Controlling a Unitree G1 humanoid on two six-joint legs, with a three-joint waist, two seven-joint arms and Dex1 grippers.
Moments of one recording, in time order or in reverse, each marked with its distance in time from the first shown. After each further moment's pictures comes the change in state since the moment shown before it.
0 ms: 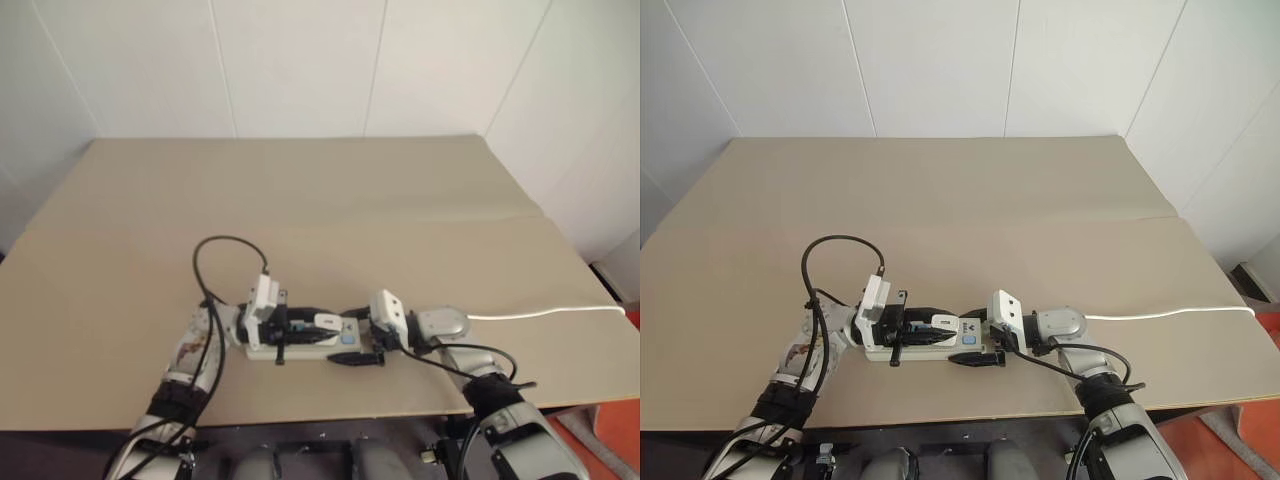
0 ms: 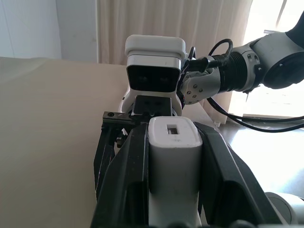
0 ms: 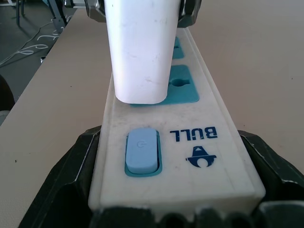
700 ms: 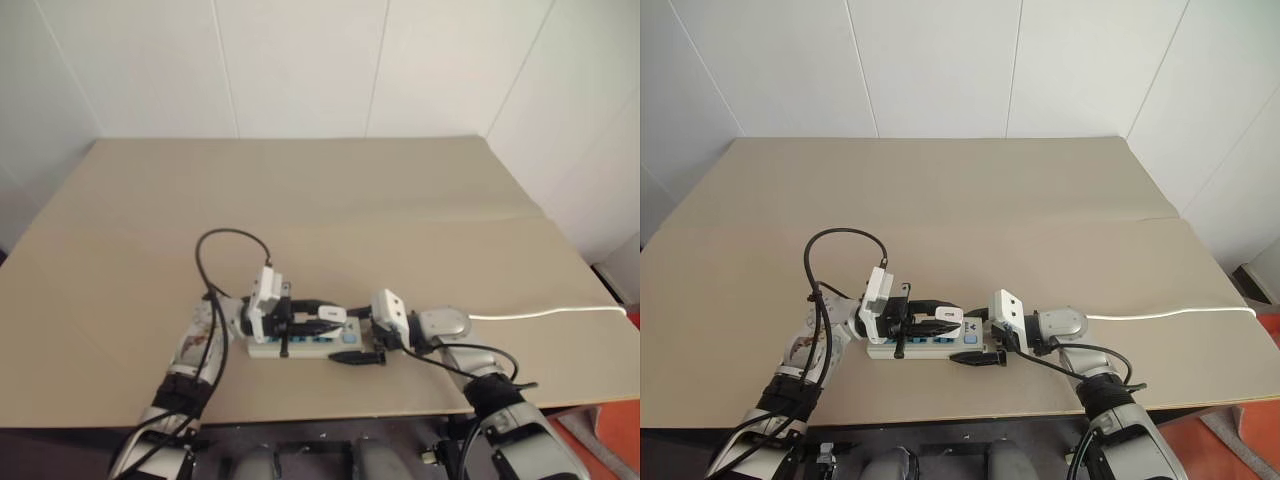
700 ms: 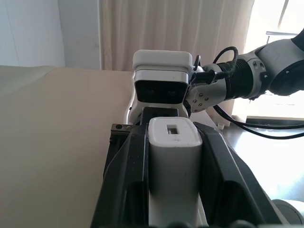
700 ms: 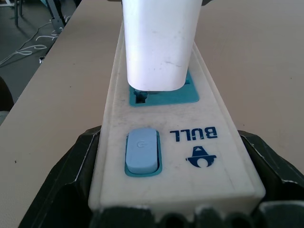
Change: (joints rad) left arm -0.043 -0.020 0.002 0.012 -0.002 0.005 0.010; right arm 0.001 0.000 -0.011 0.009 0.000 0.000 0.001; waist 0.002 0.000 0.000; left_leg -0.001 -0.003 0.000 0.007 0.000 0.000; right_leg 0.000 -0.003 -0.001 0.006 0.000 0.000
